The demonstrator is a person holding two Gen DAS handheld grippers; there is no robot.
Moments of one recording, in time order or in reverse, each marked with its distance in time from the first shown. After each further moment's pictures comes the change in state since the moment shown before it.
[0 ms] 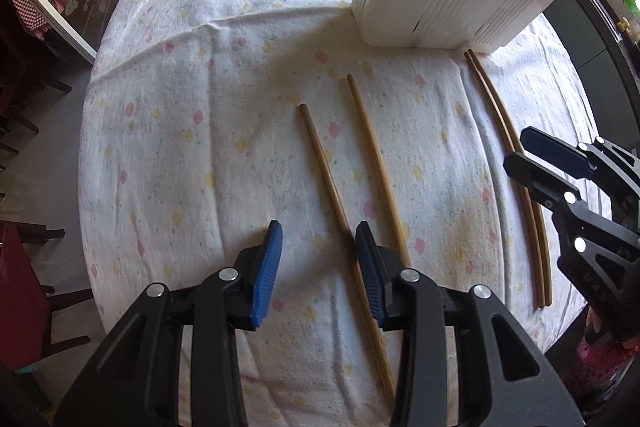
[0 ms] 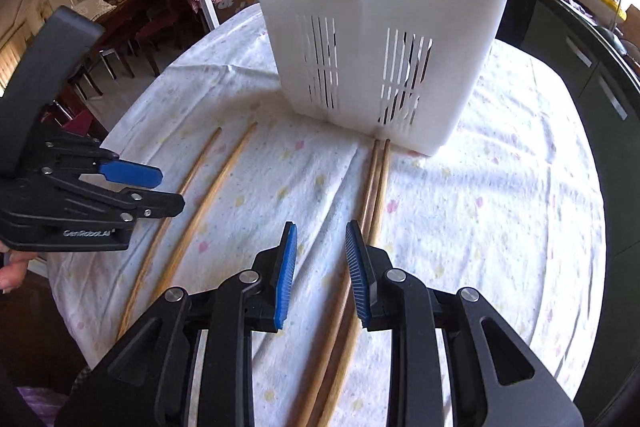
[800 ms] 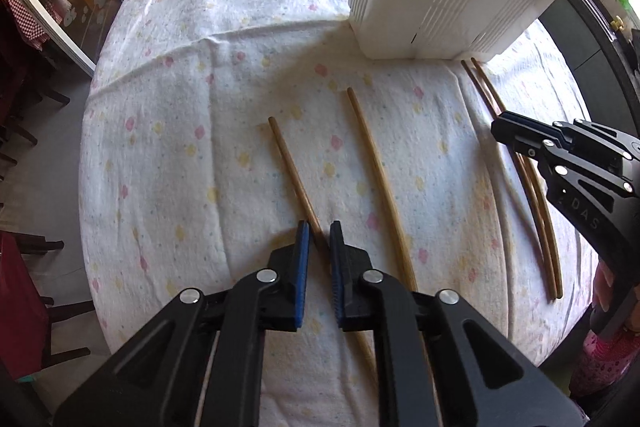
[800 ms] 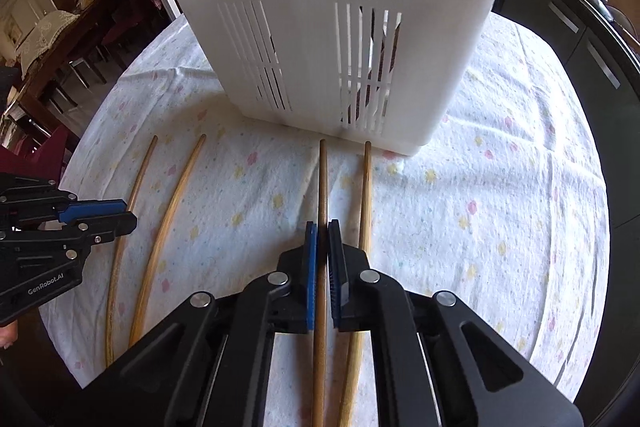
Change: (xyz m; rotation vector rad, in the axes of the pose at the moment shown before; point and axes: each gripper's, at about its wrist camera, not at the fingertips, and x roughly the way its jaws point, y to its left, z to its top) left arm -0.006 -0.009 0.000 0.008 -0.039 -0.019; right arm 0.019 -0.014 0.021 0.095 0.050 -0.028
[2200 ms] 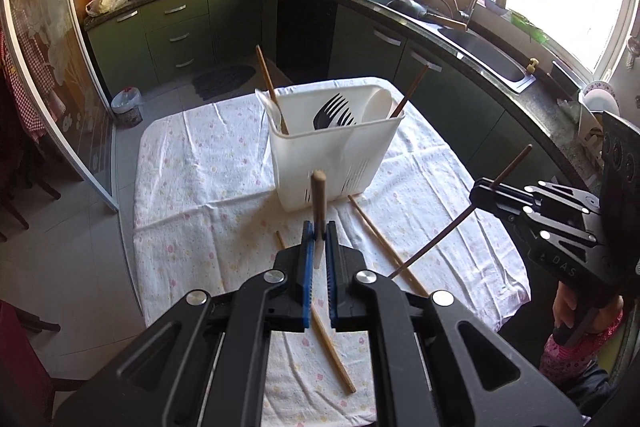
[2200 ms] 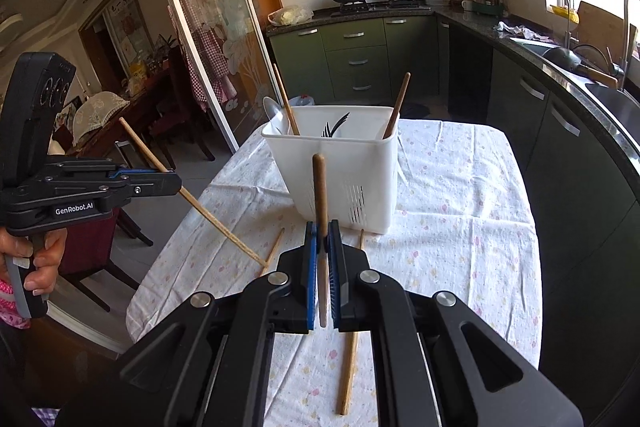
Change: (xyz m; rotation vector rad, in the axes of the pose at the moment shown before) left arm -0.187 -0.043 0.002 0.144 -0.411 -0.095; right arm -0.196 -0.023 -0.026 0.018 -0.380 0.116
